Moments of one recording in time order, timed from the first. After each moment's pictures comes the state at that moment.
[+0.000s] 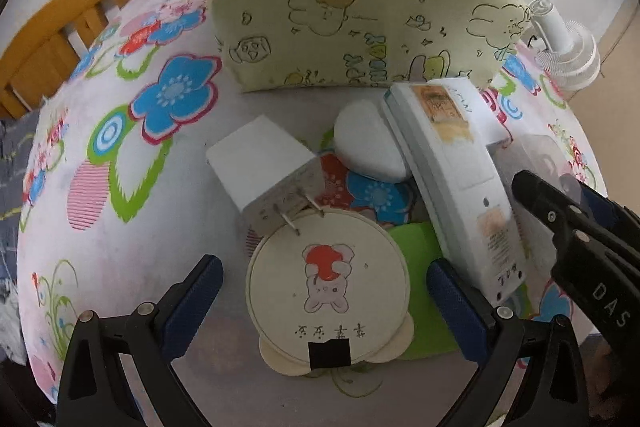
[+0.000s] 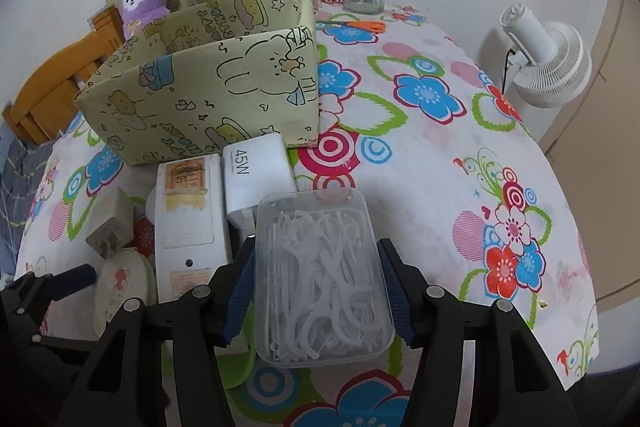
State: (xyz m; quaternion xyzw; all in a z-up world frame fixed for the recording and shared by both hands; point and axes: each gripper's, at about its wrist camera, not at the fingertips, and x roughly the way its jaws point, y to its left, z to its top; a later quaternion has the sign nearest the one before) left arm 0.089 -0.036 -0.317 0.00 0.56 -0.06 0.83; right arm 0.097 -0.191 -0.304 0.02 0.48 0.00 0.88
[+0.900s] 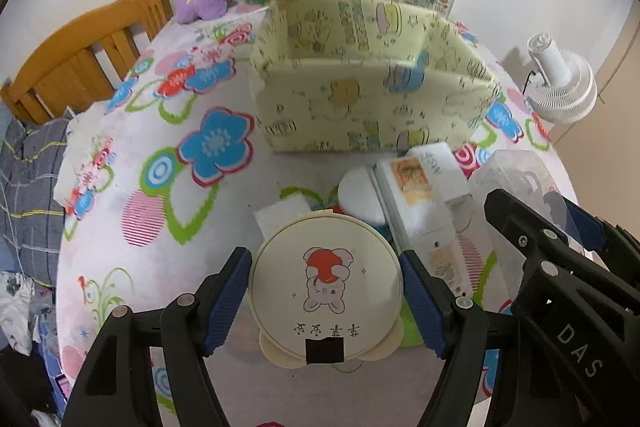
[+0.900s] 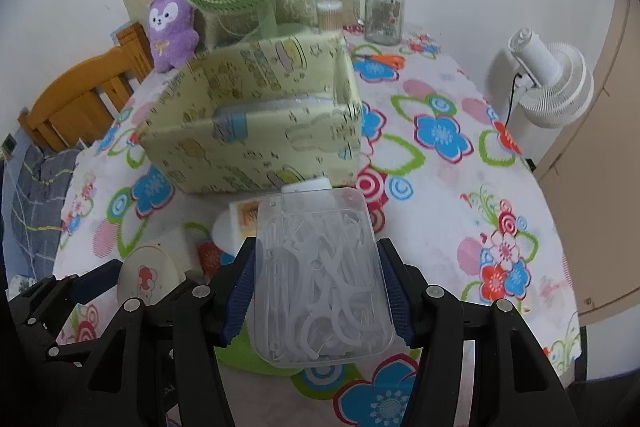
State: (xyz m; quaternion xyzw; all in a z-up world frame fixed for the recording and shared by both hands) left arm 0.083 -0.031 -0.252 -0.01 0.52 -0.03 0.85; right arm 0.089 -0.162 -0.241 0.02 0.46 0.02 0.89
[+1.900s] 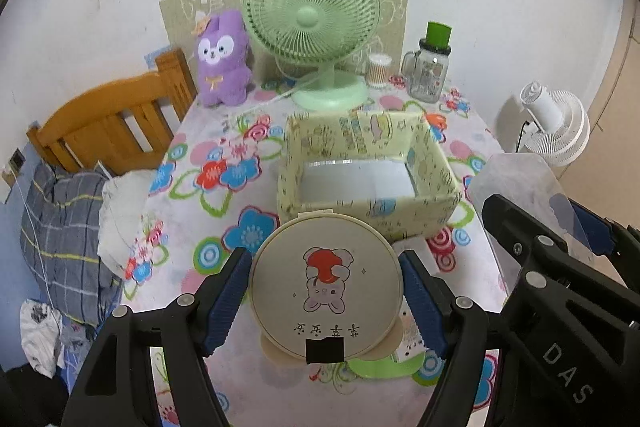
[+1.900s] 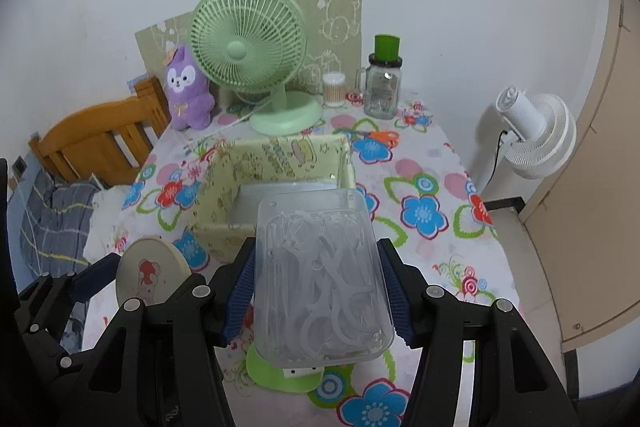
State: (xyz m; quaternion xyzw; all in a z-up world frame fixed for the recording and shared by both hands) left arm 0.087 -0.040 -0.152 0.02 0.44 -0.01 0.90; right arm 0.091 -0.157 -0.136 0.02 0.40 0.02 0.91
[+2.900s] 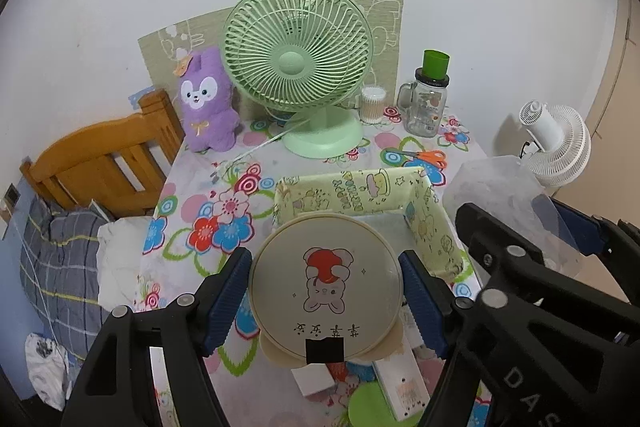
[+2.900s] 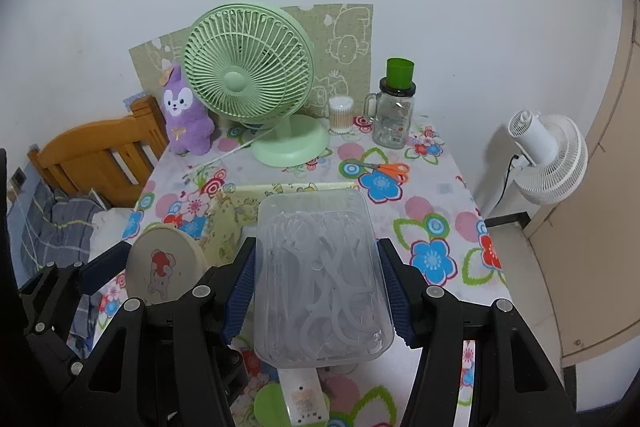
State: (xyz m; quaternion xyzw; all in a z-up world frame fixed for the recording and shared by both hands) left arm 0.149 -0.049 -0.132 0.04 0.42 -0.02 0.91; right arm 0.157 -0.151 -0.118 0.01 0.40 0.02 0.92
